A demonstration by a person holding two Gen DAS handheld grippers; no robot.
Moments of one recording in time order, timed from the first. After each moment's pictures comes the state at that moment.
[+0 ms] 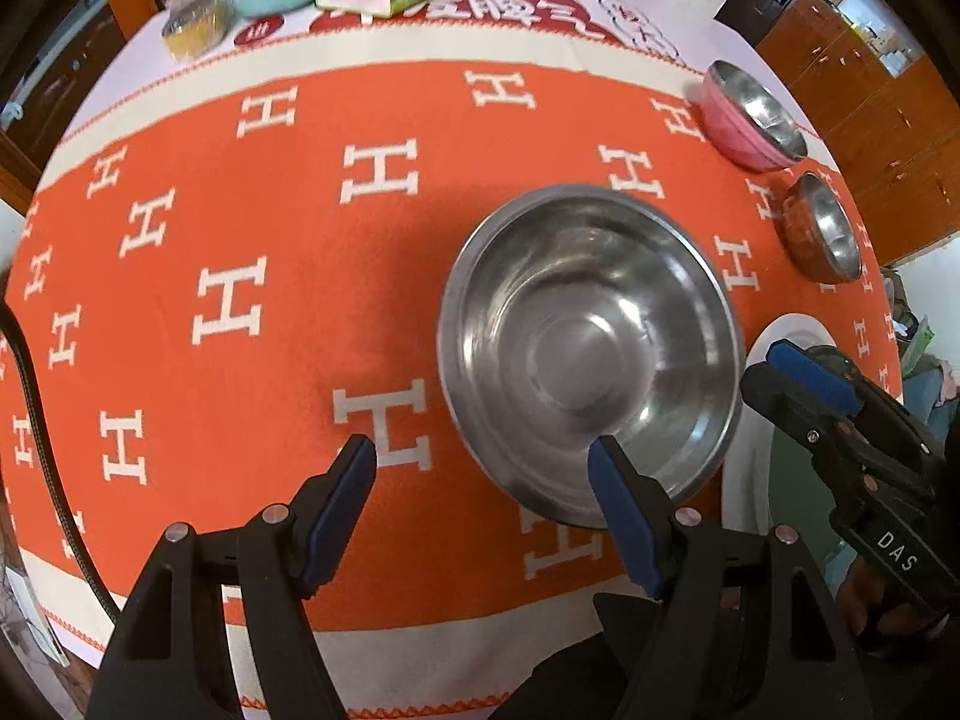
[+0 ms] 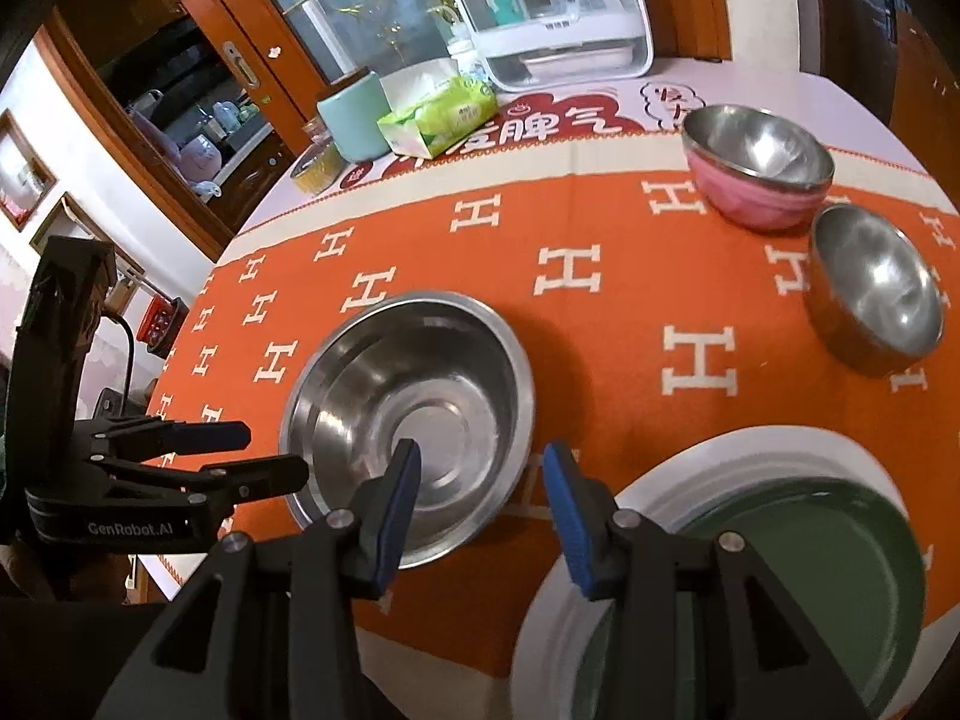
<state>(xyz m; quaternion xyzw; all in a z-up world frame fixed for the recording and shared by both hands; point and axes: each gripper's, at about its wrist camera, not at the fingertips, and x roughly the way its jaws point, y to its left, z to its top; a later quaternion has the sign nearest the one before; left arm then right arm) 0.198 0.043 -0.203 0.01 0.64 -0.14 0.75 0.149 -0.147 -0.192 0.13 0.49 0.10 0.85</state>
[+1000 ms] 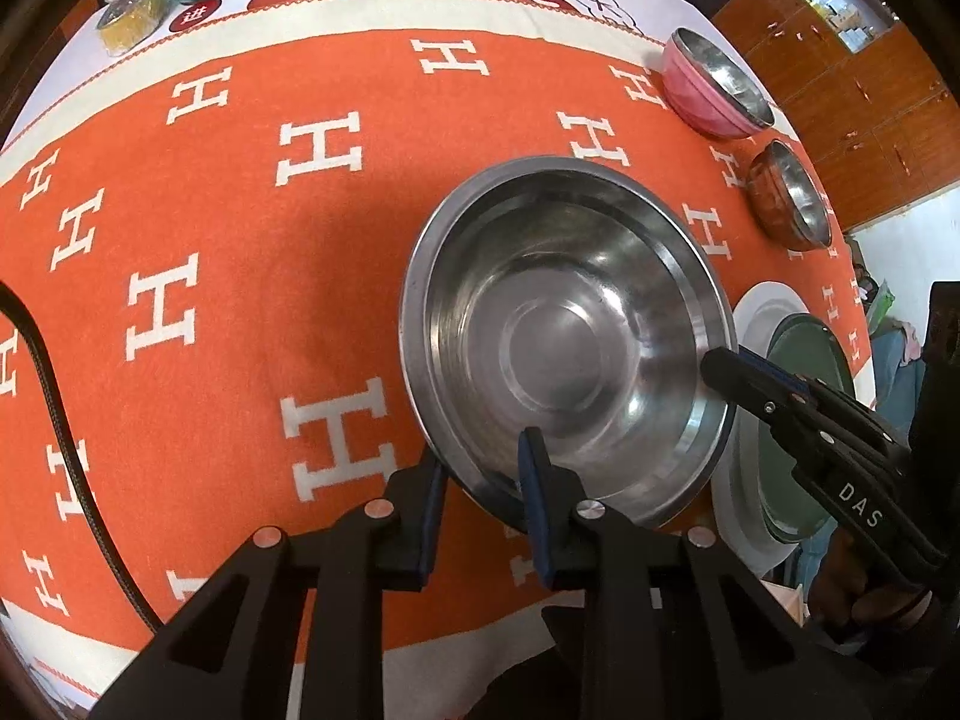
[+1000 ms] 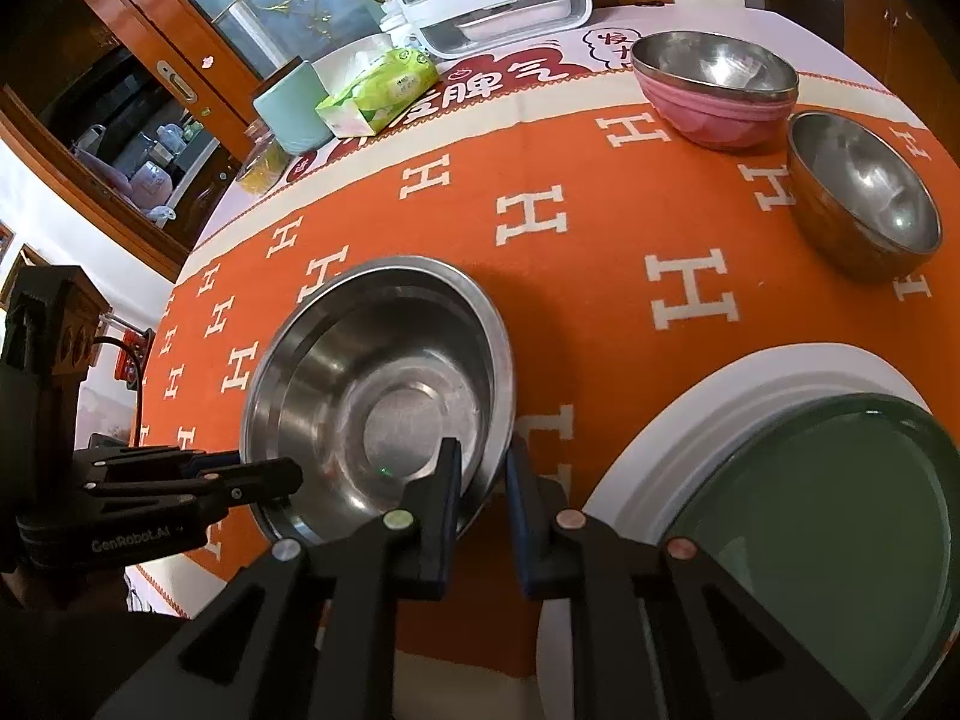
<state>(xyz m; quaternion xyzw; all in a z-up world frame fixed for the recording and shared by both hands) 0.205 0.034 -0.223 0.00 0.65 -0.20 0.73 0.148 -0.149 -0.214 0.18 0.52 0.05 0.83</state>
